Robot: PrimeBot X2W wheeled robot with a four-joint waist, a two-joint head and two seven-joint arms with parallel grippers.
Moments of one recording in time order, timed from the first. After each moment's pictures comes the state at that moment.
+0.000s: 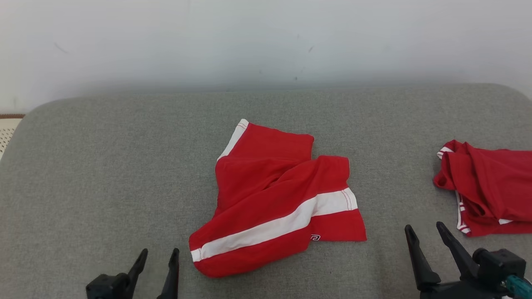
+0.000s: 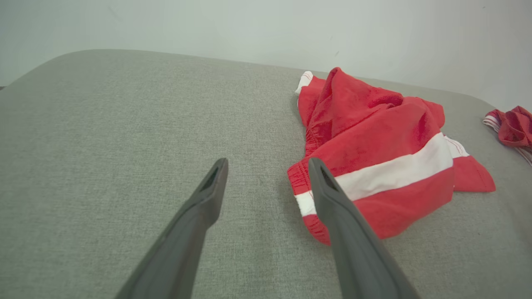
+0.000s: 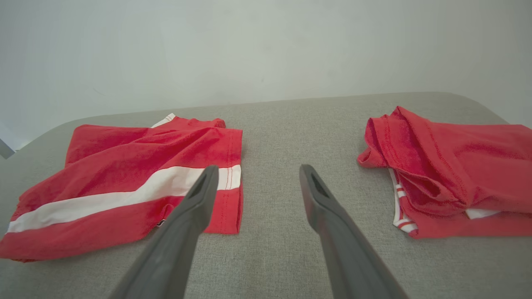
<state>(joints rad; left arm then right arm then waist) -0.06 0.27 -0.31 -0.04 -0.42 0.21 -0.06 0.11 -0.19 0.16 -0.20 0.24 0.13 0.04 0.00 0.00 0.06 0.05</state>
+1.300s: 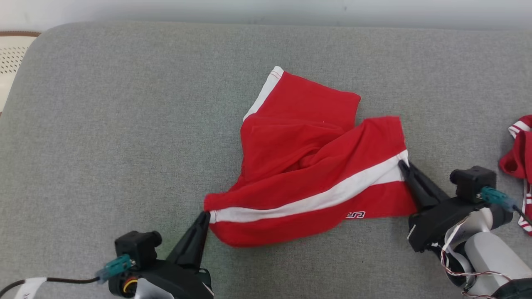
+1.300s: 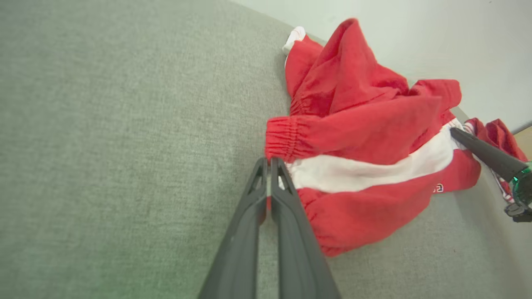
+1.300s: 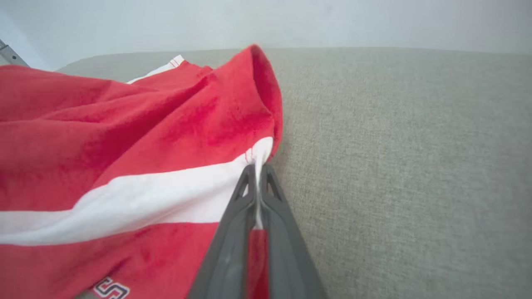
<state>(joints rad) -0.24 0.17 -0.39 0.03 -0.57 0.06 0.01 -0.42 -0.44 0.51 0.32 0.51 0.13 -0.07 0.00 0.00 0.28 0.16</state>
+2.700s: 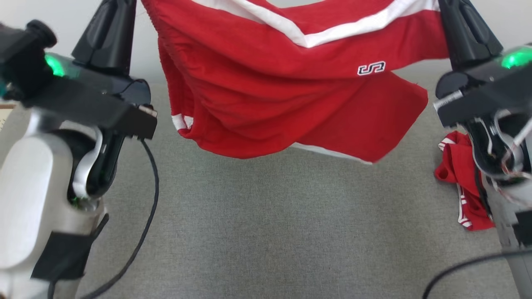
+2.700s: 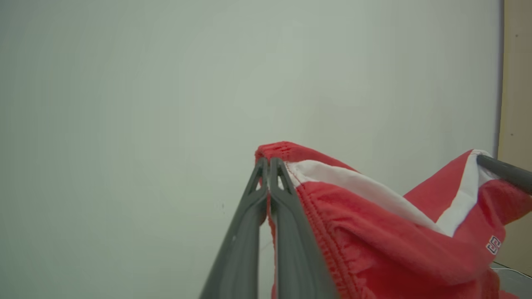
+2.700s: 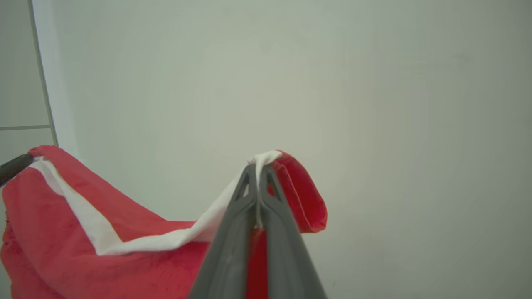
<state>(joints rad) -0.85 0.30 -0.28 -0.19 -0.47 0.08 0.11 -0.76 -0.40 0.35 -0.08 0.62 0.13 0.10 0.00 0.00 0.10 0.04</state>
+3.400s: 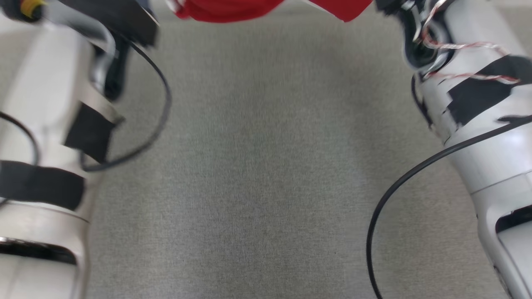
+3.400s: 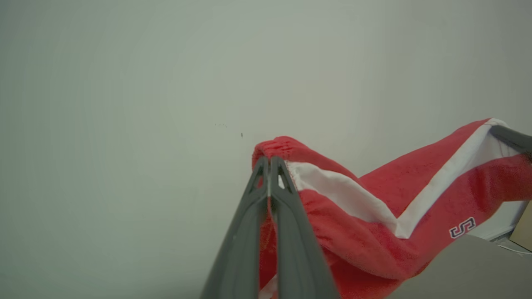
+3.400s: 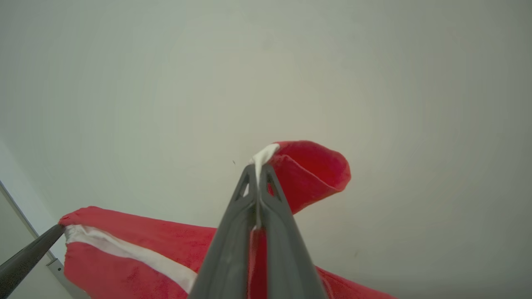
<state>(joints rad) -1.36 0.14 -0.34 0.77 -0.45 -0.09 -0.23 -1.36 -0.19 0.56 0.78 0.74 0.13 -0.21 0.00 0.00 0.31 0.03</state>
